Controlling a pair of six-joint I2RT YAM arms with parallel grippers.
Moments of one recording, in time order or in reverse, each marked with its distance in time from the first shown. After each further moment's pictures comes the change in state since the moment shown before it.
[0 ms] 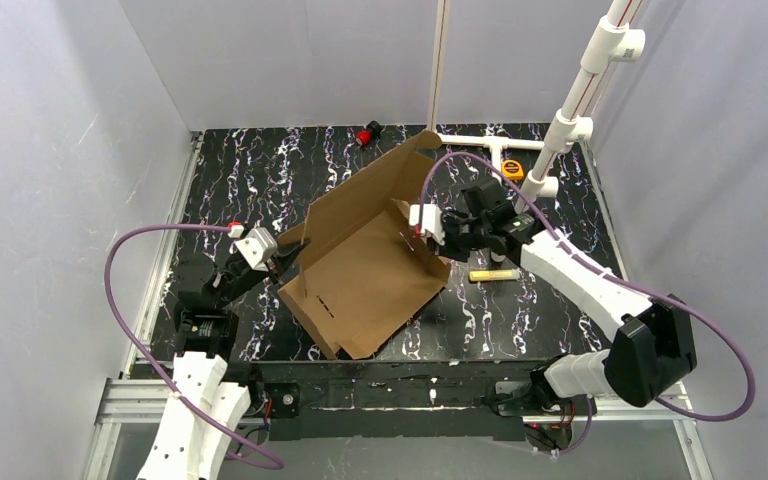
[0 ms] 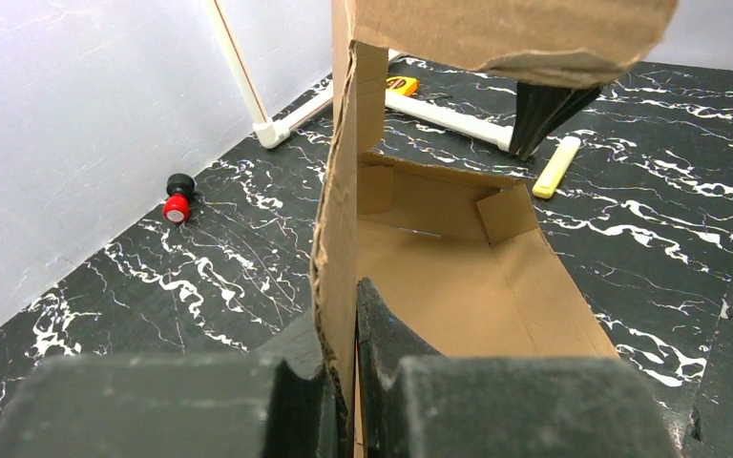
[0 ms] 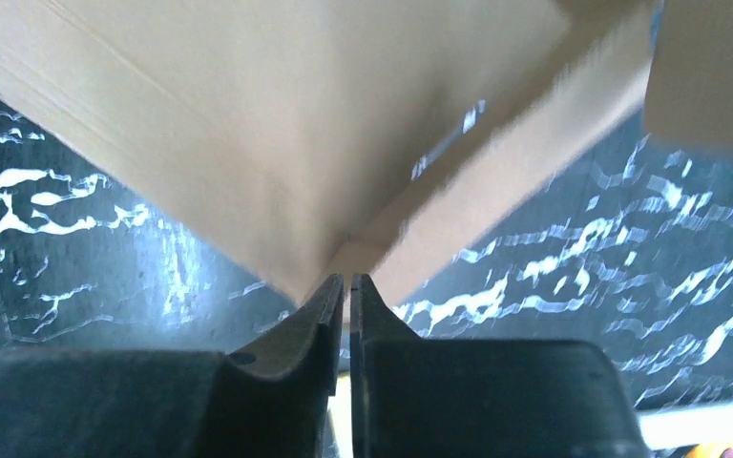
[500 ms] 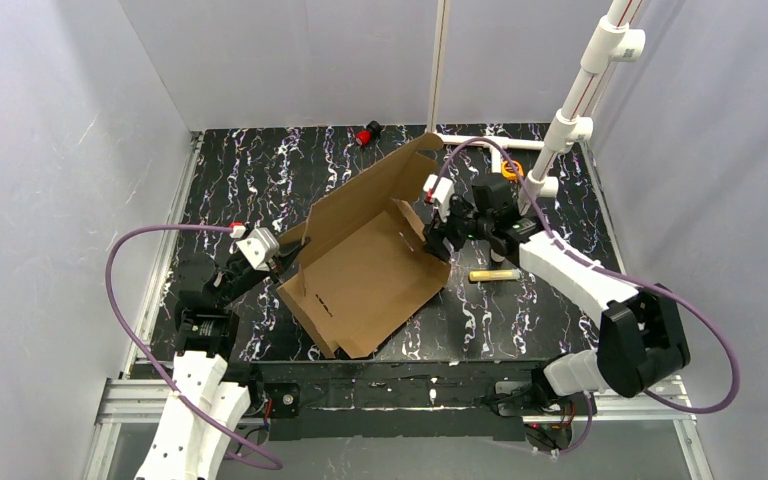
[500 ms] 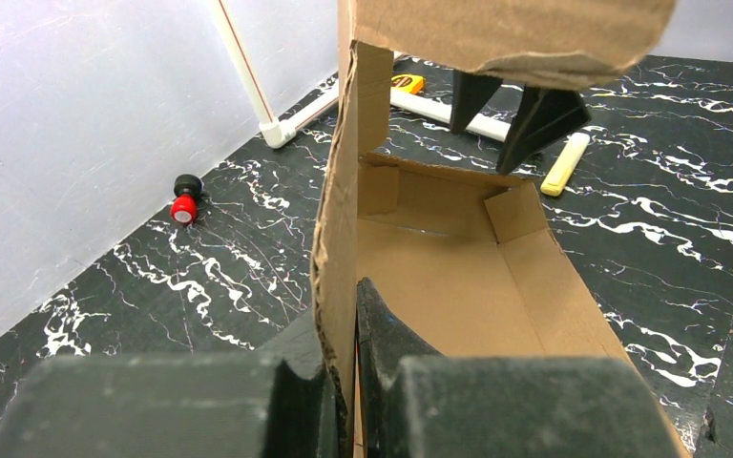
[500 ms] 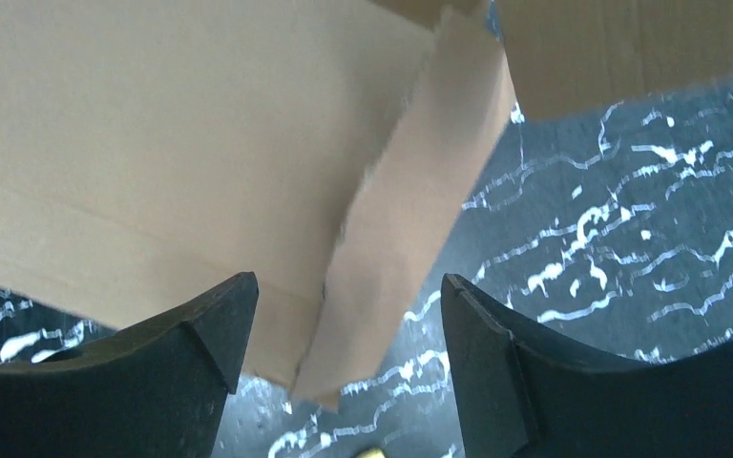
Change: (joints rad) left arm -0.011 0.005 0.000 0.000 -0.019 0.025; right arm -0.110 0.018 -0.114 0.320 -0.024 0.377
